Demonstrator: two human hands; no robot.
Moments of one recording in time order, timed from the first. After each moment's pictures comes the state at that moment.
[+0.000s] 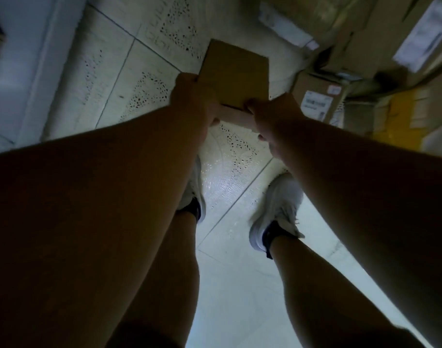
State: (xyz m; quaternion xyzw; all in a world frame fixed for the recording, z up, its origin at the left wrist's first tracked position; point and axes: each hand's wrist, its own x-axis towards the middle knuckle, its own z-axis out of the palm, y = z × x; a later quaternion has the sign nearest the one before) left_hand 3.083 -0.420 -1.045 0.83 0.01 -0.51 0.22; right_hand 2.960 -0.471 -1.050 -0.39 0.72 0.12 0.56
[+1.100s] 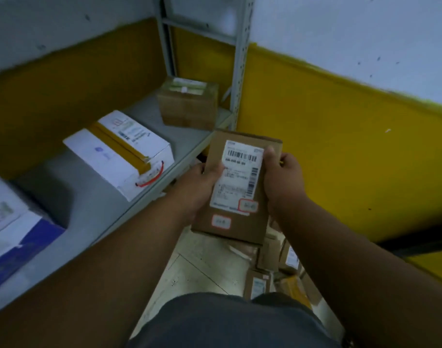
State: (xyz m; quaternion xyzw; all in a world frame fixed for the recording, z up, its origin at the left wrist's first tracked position) left_hand 3.134 -0.449 -0.356 0.67 -0.22 -0.51 0.49; right_hand 2.996 -0.537 -0.354 -0.50 0.57 -0.36 0.55
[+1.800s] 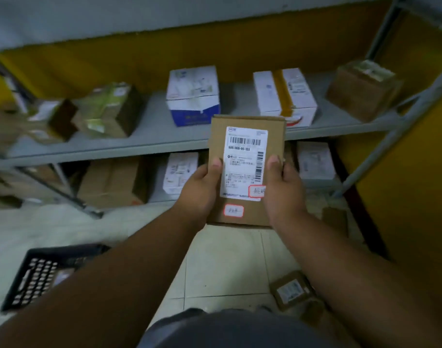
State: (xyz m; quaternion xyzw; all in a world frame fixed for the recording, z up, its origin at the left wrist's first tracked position) left_hand 2.939 -0.214 -0.344 0.75 0.14 -0.17 0.63; right_hand 2.915 -0.360 -0.351 -0.75 0.27 -0.07 0.61
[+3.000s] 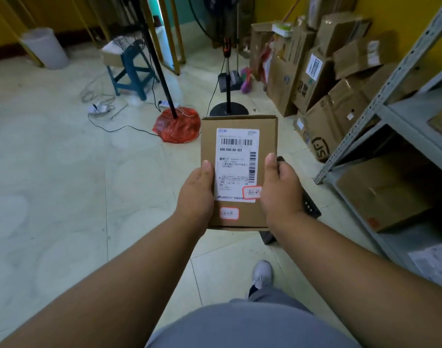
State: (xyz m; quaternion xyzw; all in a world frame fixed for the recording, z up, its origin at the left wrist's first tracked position) left_hand 2.544 0.435 -0.358 0.48 0.55 0.29 0.62; right_hand 2.676 0.385 -0.360 -0.76 -0.24 0.28 0.53
